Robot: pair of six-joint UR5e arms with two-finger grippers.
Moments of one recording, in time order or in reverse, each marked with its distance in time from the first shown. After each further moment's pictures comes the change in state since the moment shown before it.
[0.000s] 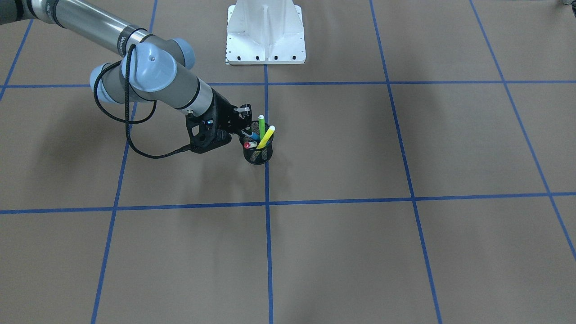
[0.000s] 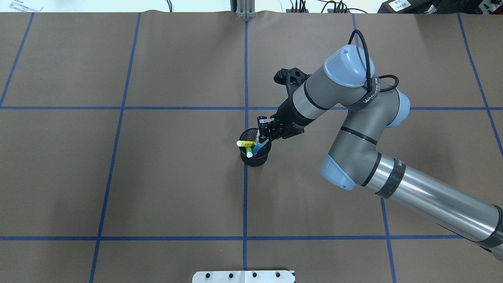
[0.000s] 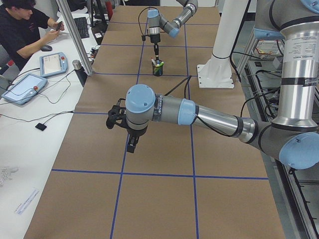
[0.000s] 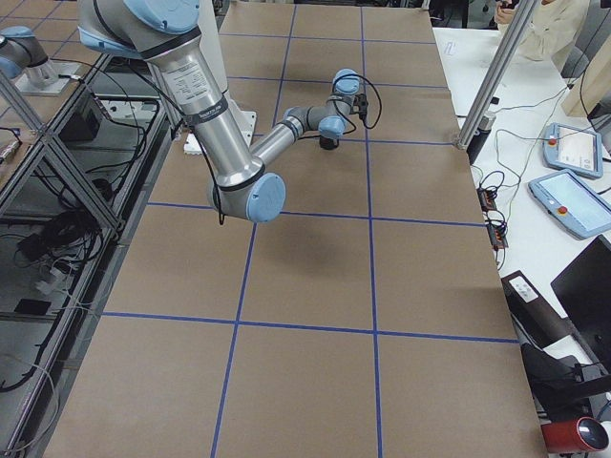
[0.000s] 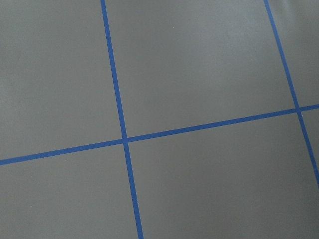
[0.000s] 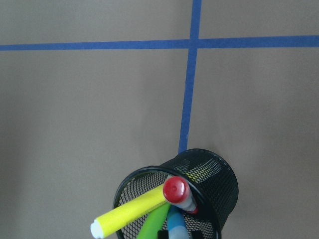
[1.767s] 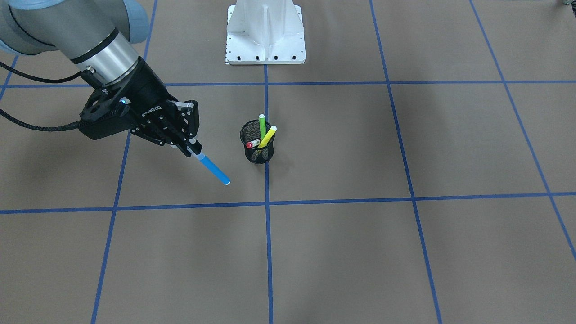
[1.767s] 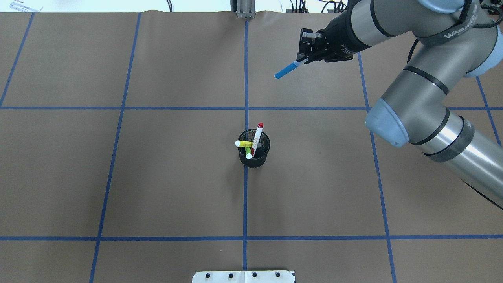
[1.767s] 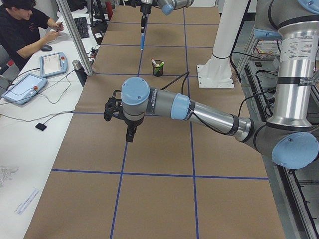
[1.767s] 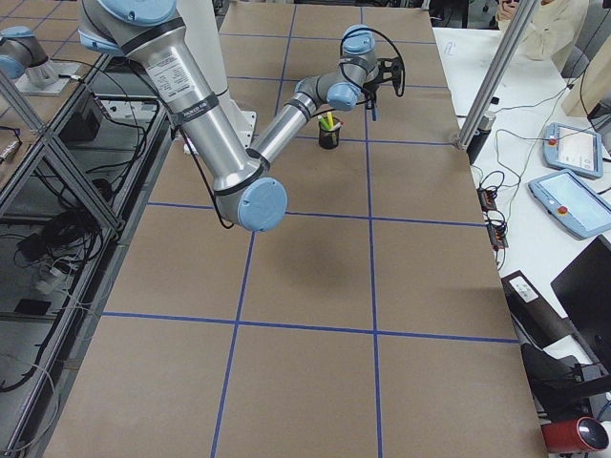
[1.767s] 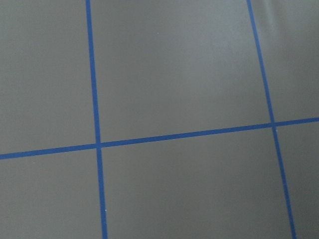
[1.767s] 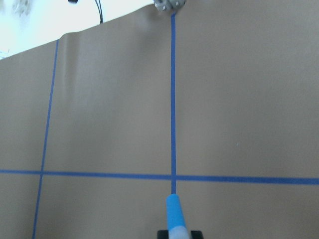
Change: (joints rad) left arm 0.061 -0.075 -0.011 -0.025 -0.143 -0.259; right arm 0.206 -0.007 0.251 -0.228 -0.267 0.015
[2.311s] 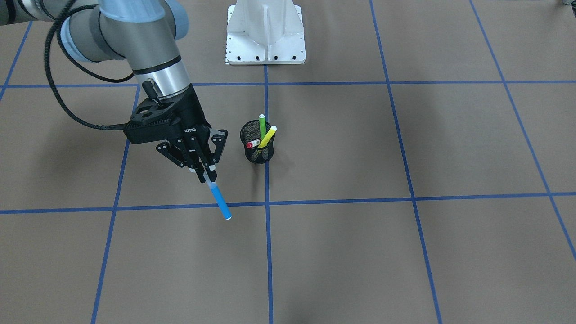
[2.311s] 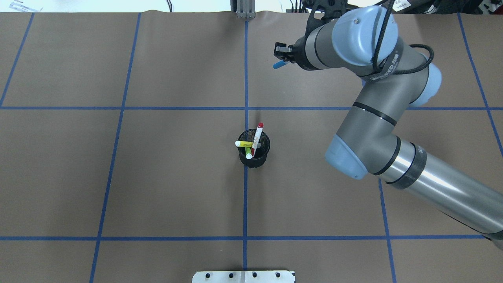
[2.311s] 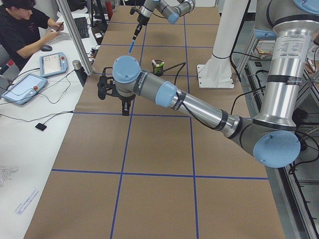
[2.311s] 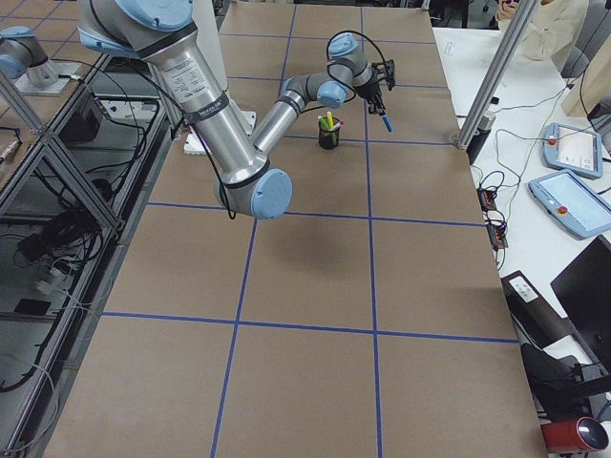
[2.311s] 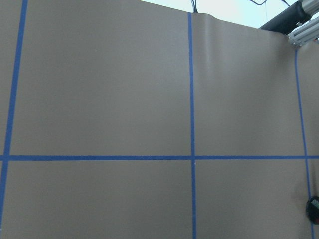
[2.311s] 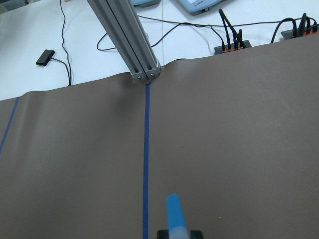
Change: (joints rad) left arm 0.086 -0.110 -0.001 -0.204 -0.083 -0.487; right arm -0.164 0.049 -0.071 -0.054 -0.416 -0.004
